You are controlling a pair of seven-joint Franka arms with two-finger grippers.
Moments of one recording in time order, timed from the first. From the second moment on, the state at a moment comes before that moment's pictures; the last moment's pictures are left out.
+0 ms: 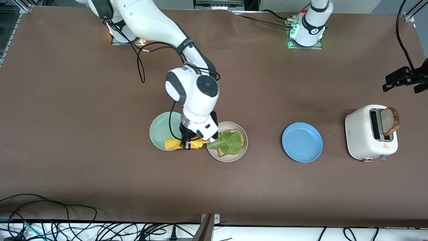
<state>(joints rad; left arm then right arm) 0.10 0.11 -0.03 -1.41 0.01 1.48 0.10 0.77 0.89 -0.25 -0.98 -0.19 1.87 -0.87</state>
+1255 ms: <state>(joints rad) 0.10 0.12 -0.03 -1.41 0.01 1.48 0.10 0.28 0.53 -0.25 -1.72 0.82 1.97 -1.81</state>
